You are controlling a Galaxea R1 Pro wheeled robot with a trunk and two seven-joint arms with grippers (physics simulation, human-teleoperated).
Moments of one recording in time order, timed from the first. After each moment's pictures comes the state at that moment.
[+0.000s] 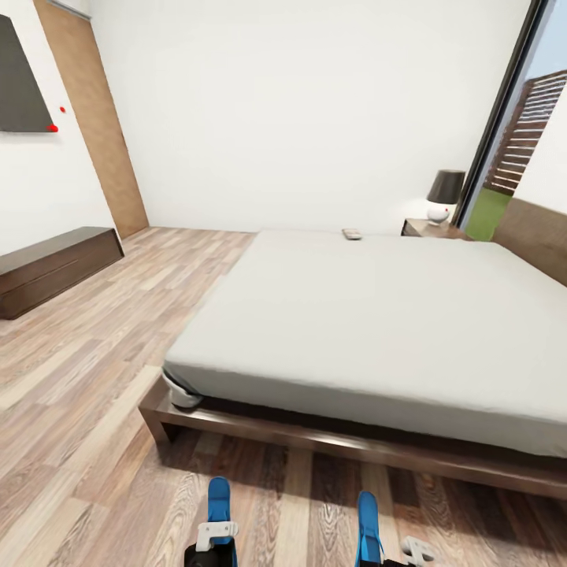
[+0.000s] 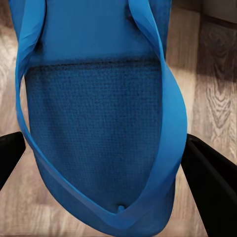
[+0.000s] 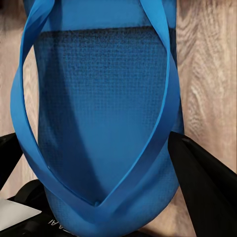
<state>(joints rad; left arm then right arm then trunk) -0.38 -0.10 -0.04 -0.22 0.09 -0.19 -0.07 -0.50 -0.16 -0.30 0.04 0.04 0.04 0.70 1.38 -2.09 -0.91</state>
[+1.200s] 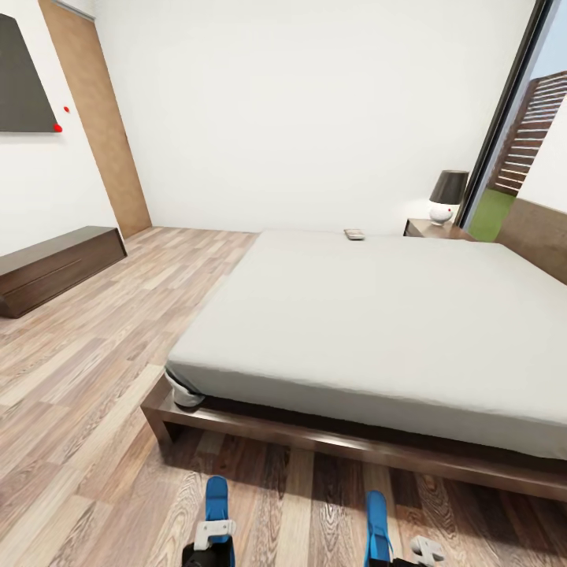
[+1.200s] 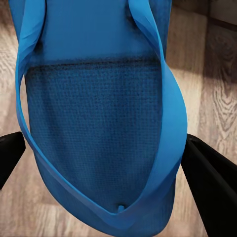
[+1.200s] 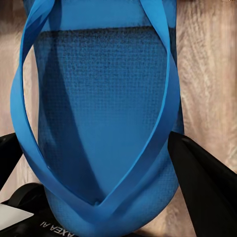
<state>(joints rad) -0.38 -0.09 -0.03 -0.23 0.09 -0.19 -0.07 -0.50 -0.19 -0.30 0.04 0.03 0.04 0.71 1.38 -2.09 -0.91</state>
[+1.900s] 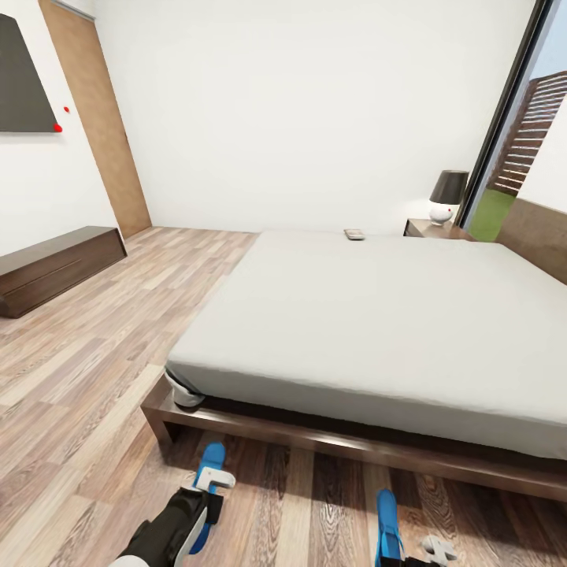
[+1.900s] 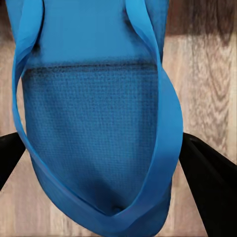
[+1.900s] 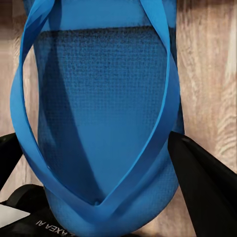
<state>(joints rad) -0.48 -0.09 -0.07 -0.53 -0.16 0.46 0.10 -0.50 -0.24 -0.30 0.03 0.03 0.05 0.76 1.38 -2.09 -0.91</state>
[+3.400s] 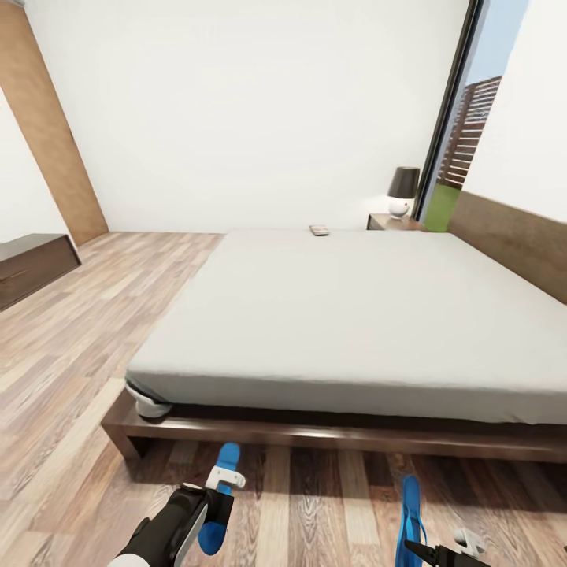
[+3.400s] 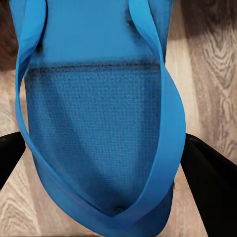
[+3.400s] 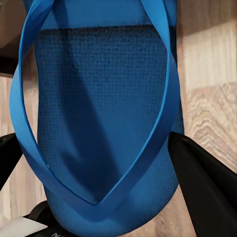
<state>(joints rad) -0.48 -0.09 -0.07 -0.55 -0.18 0.47 -0.09 -0.50 -0.35 -0.31 0.03 -0.07 0.06 0.96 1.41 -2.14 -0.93</state>
